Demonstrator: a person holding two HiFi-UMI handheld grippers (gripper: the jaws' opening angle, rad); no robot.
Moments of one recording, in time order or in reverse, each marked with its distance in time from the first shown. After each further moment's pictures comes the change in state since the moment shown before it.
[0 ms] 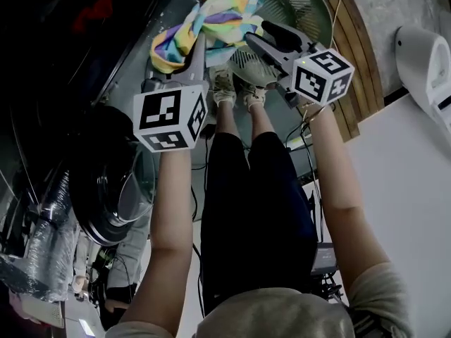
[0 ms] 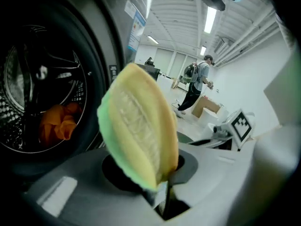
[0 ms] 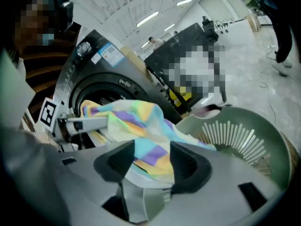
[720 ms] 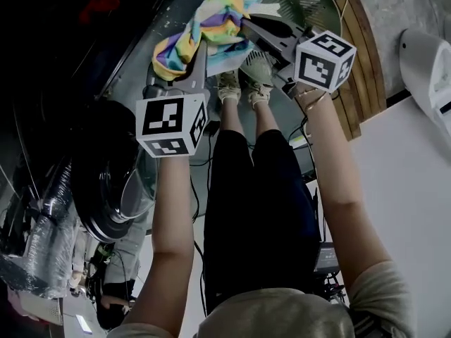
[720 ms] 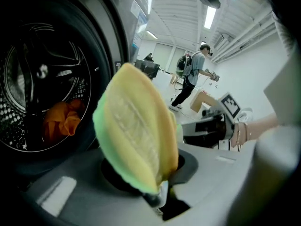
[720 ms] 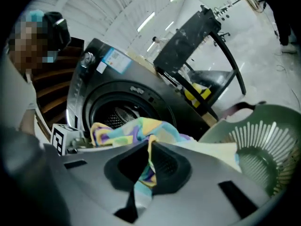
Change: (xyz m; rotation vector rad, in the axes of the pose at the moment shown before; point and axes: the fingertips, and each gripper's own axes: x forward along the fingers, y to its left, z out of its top) left arm -0.013 0.008 -0.018 0.027 0.057 -0.001; right arm 0.031 0.035 0.032 0.083 -0.043 0.222
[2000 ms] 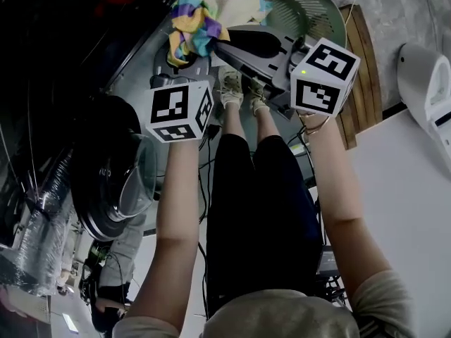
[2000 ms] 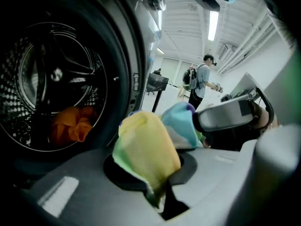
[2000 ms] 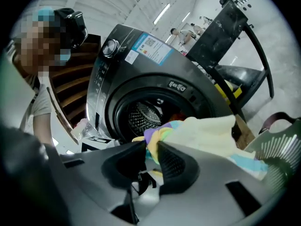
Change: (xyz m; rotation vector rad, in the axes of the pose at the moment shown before) left arm 0.002 0.032 0.014 -0.049 -0.179 0.083; right arm 0.029 0.111 0.021 -0.105 0.082 0.222
